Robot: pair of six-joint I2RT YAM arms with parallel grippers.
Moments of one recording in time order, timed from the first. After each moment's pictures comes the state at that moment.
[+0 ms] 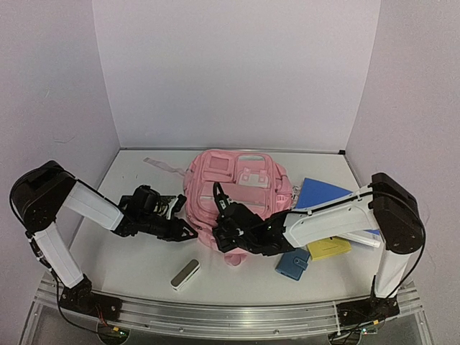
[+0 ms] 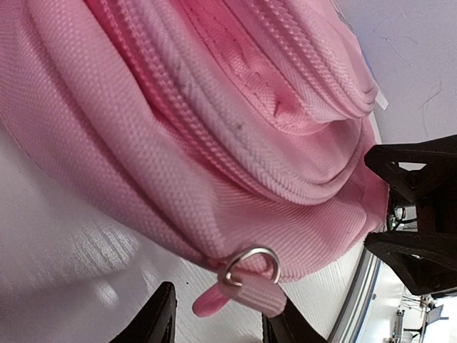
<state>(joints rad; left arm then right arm) -0.61 1.70 0.59 0.38 0.60 -0.49 1.18 1.91 1.17 -0.04 0.45 0.49</state>
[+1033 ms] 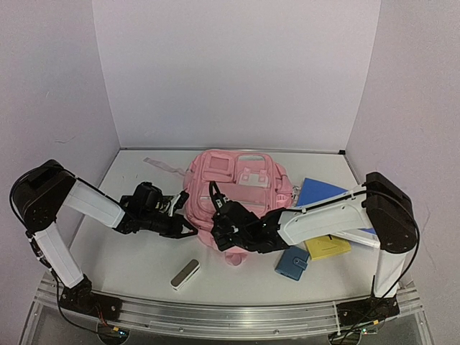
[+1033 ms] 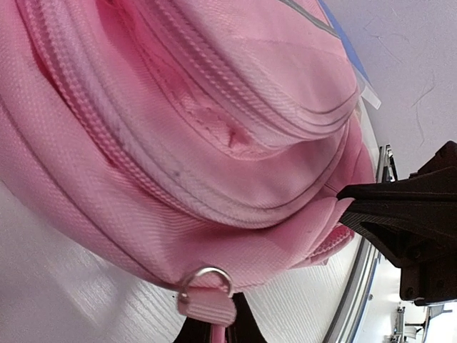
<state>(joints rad) -0.62 1.70 0.63 0.36 0.61 -0.48 1.17 1.95 1.22 -0.07 0.45 0.46</state>
